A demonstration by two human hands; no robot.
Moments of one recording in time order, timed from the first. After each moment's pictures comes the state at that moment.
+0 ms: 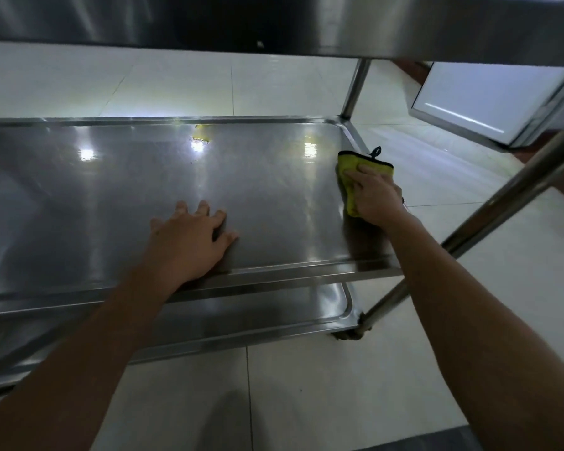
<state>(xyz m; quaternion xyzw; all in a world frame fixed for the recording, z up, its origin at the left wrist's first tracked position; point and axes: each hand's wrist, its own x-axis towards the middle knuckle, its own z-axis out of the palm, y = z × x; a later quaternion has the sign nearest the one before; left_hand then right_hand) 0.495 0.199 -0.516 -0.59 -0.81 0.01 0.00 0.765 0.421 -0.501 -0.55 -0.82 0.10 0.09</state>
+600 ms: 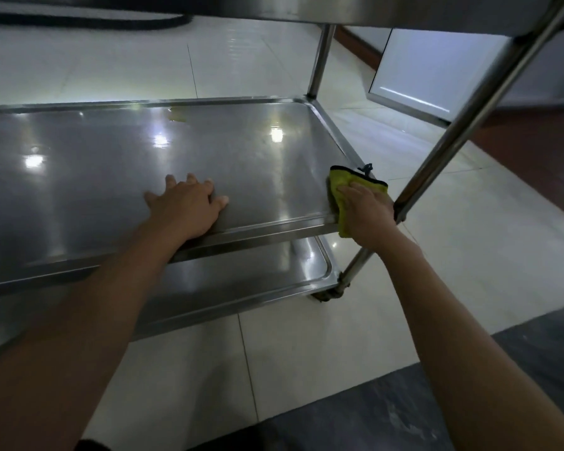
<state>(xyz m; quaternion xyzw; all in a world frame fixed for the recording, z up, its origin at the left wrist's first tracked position) 0.497 0.200 -0.514 -0.59 -0.81 -0.01 -0.06 0.813 0.279 -0.497 -0.57 -0.82 0.05 0.04</state>
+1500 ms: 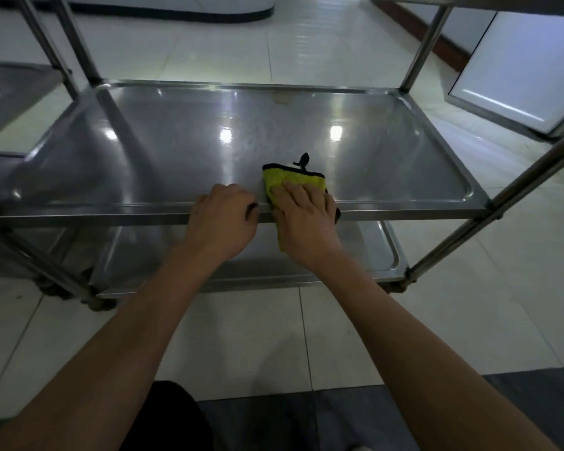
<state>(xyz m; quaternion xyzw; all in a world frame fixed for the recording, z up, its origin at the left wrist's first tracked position) 0.453 0.032 -0.508 -0.60 -0.78 -0.19 0.03 0.604 0.116 -0.531 -0.37 -0.91 0.02 0.19</state>
